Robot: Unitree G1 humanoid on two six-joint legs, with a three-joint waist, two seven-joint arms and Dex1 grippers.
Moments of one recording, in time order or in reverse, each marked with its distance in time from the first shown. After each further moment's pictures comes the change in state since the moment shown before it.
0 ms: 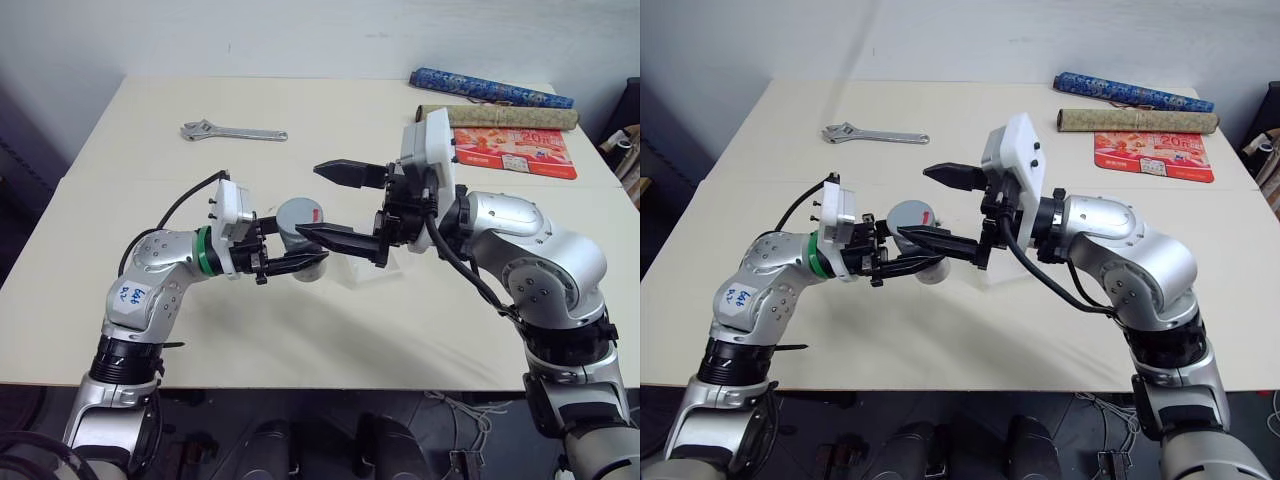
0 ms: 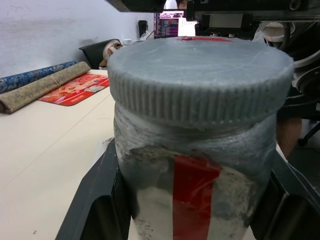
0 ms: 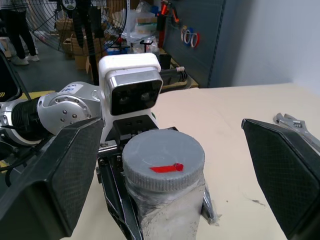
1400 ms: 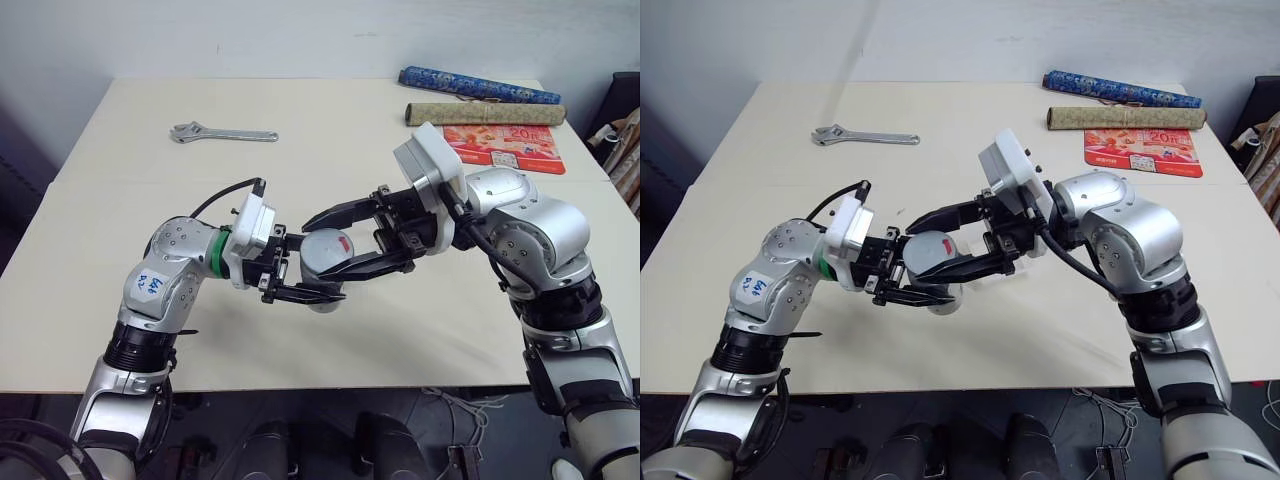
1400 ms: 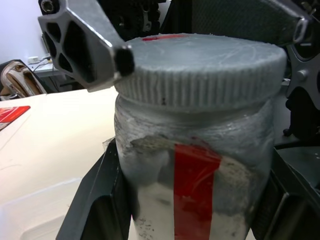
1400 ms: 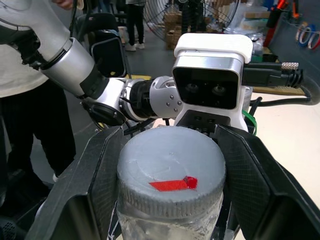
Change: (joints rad) left arm -0.079 -0.016 -0.064 -0.001 -0.012 -0.019 -0.272; right arm -0.123 -0.008 0.054 0.255 -0.062 -0.117 0.616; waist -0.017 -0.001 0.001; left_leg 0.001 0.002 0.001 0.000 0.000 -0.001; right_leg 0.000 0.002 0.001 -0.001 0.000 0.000
